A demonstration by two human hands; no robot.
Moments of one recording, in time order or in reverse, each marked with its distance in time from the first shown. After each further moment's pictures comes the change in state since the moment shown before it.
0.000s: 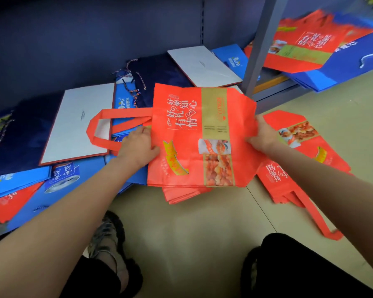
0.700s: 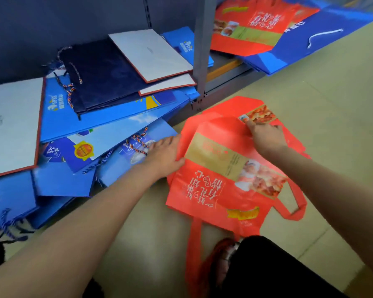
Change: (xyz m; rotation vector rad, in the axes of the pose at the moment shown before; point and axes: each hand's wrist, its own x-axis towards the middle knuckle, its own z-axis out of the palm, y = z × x) left_hand 0.017 0.151 0.063 0.023 -0.205 0.327; right_hand -0.002 0.110 -0.050 -0.766 0.076 -0.109
